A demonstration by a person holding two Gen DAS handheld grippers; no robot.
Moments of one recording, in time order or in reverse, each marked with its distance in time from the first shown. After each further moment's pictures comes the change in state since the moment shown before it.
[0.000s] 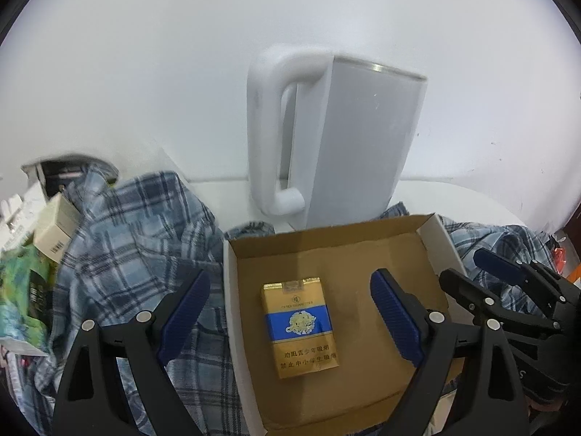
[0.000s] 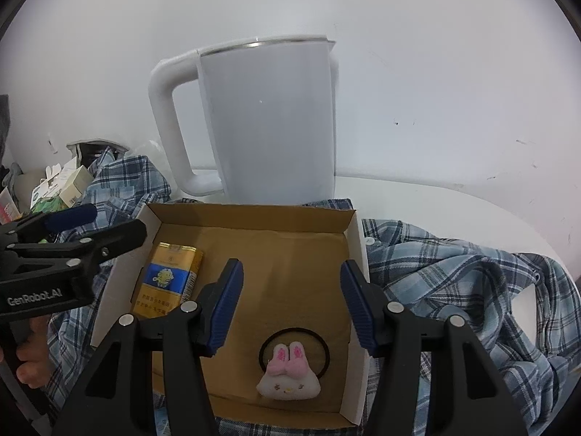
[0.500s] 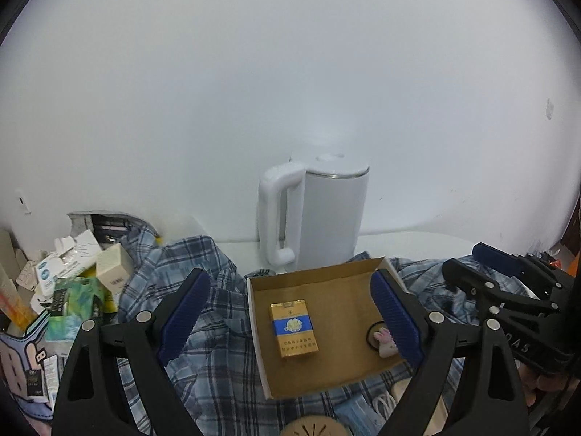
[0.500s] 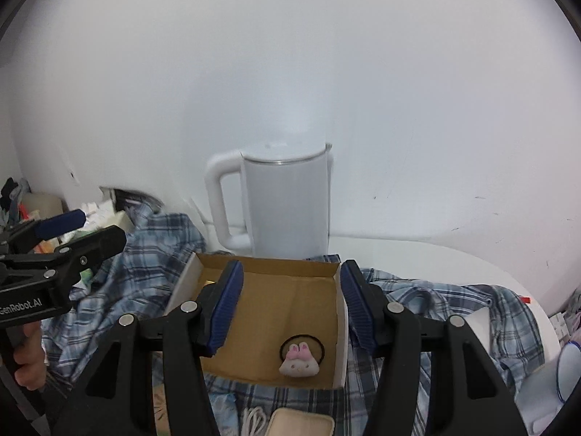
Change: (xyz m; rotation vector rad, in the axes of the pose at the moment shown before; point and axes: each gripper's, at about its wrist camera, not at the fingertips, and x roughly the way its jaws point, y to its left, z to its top) left arm -0.146 -0.010 -0.010 0.034 -0.251 -0.002; right arm -0.134 0.018 0.001 -0.017 -0.225 -0.015
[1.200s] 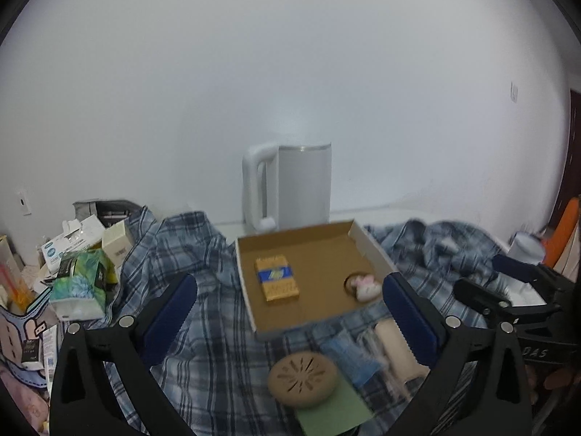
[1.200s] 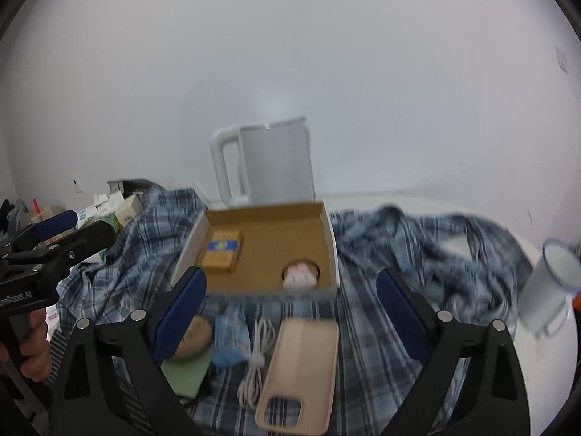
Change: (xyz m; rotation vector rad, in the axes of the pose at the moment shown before) left arm -0.070 -0.015 -0.079 0.067 -0.062 -0.054; right arm -0.075 0.002 -0.099 0.107 -0.011 -0.048
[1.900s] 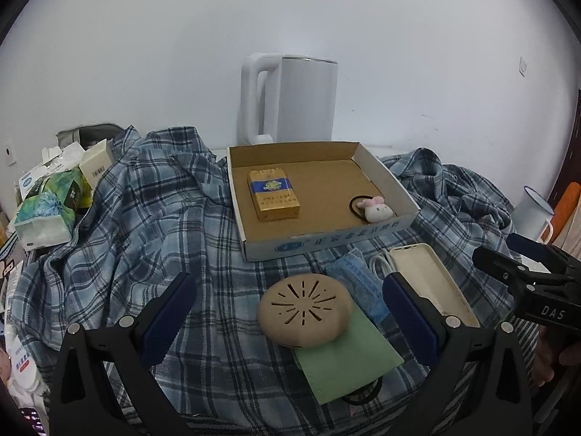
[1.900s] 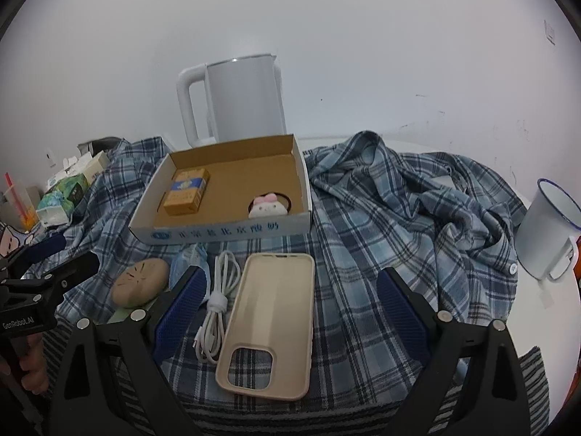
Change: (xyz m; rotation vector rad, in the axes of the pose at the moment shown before) left arm 0.043 0.009 -0.083 -0.051 0.177 -0.040; right arm 0.026 -0.016 -0.049 0.018 0.141 -0.091
